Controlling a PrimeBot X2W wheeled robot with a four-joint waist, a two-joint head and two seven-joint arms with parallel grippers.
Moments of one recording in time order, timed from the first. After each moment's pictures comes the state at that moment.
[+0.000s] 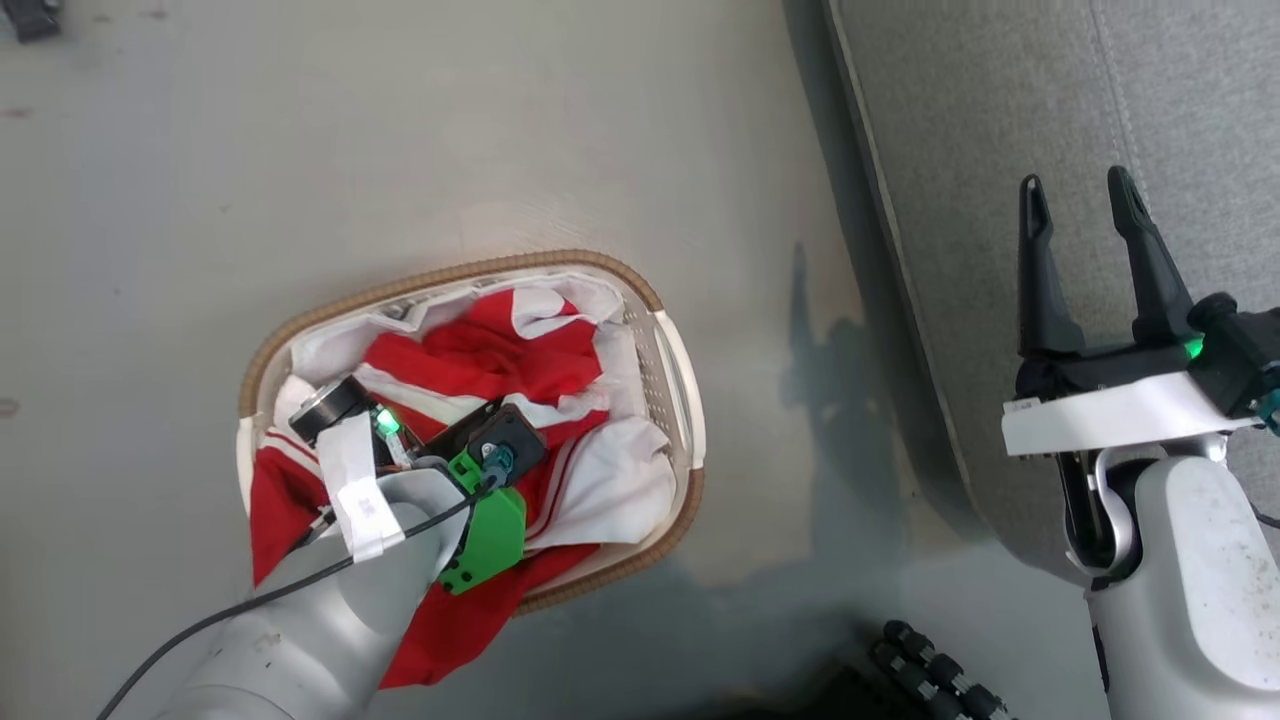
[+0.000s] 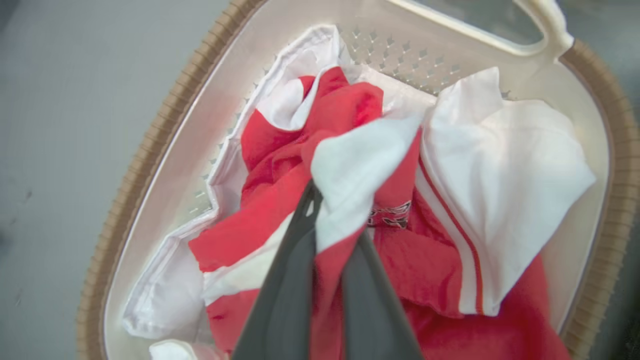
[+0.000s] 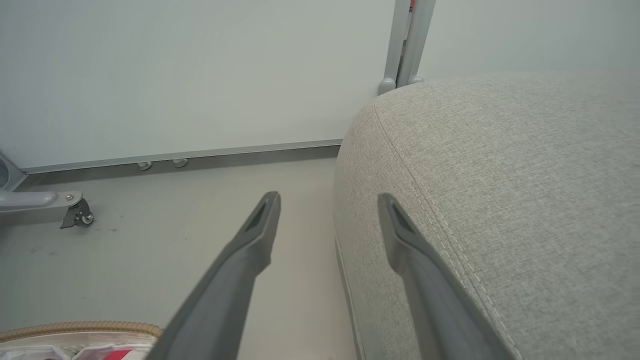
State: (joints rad) left arm -0.82 0.10 -1.05 1.21 -0.18 -0.06 -0.26; right arm -0.36 -0.05 -0.05 0.07 0.19 0.13 -0.26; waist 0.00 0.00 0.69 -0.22
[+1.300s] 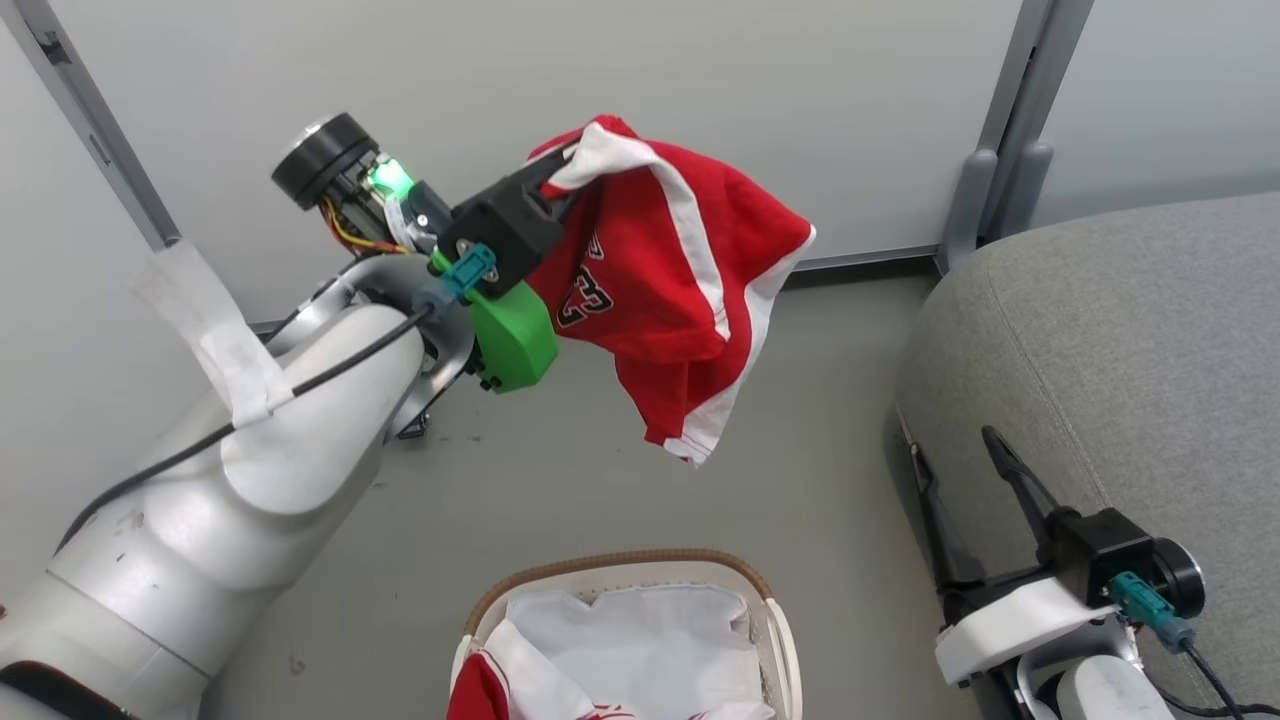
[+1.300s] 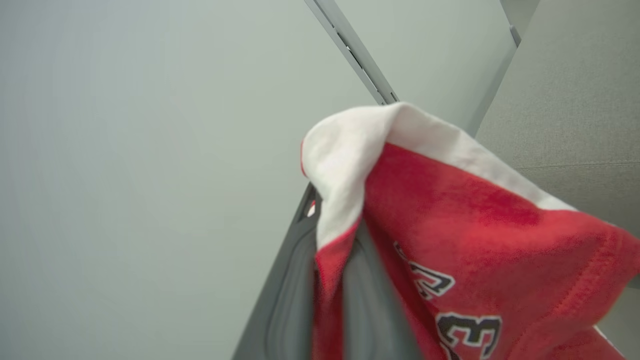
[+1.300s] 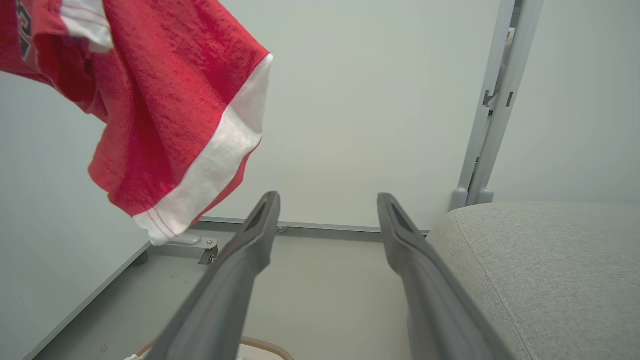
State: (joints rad) left arm -0.98 0.34 -0.96 0.47 -0.32 -0.12 -0.15; right arm -0.07 -0.05 0.06 0.16 0.11 0.13 -0.26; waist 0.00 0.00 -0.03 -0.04
